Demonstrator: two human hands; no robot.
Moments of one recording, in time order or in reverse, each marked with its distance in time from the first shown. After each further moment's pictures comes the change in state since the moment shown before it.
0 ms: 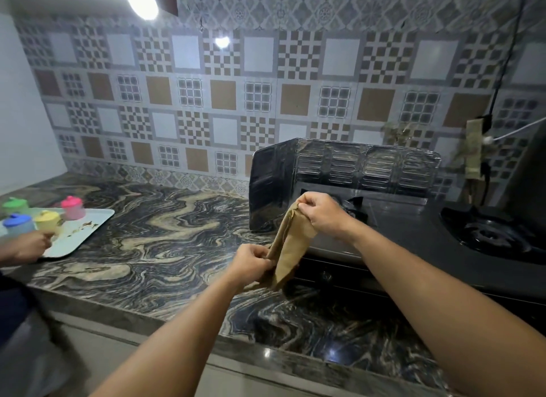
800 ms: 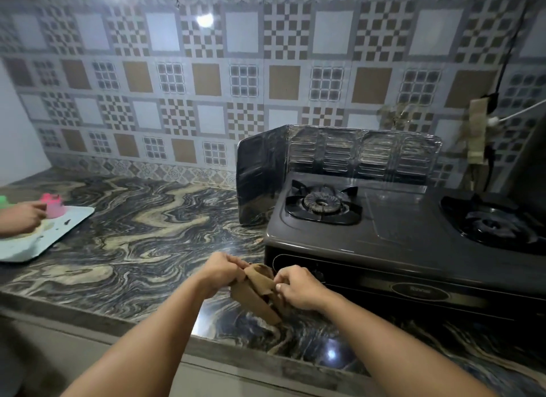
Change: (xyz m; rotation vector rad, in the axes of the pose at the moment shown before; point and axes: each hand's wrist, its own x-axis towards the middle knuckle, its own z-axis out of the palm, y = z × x) left_hand 0.036 -0.033 -0.013 0.035 -0.005 -0.213; right_hand -0.034 0.118 0.090 -0.214 -0.306 0.239
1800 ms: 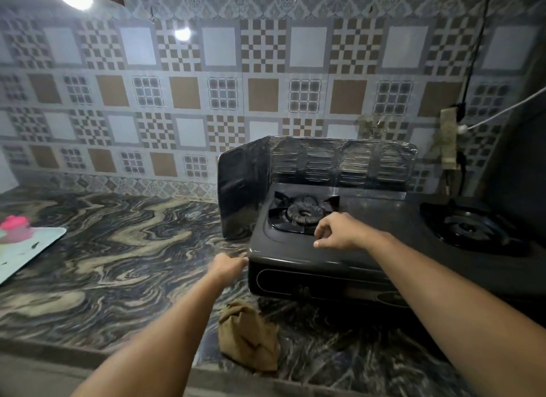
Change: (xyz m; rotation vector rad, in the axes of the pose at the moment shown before) left_hand 0.034 0.044 0.032 0.104 0.174 -0.045; right_hand 0.001 0.015 -0.175 -0.317 0.111 0.025
